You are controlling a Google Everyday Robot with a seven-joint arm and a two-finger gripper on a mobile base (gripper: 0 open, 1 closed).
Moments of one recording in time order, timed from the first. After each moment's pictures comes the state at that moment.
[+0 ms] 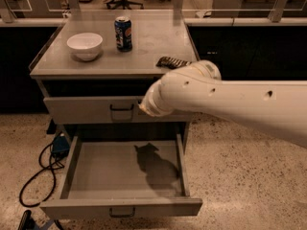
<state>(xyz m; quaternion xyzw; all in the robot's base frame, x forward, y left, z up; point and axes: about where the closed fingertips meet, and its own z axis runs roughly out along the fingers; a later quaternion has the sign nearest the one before) 0.621 0.012 0.769 -0.51 0.78 0.00 0.37</state>
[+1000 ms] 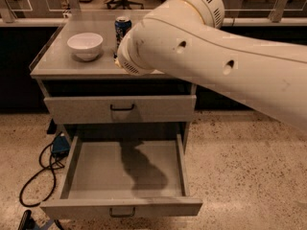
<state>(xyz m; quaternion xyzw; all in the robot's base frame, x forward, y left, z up) 0.597 0.063 0.952 -0.51 0.72 -0.04 0.46</state>
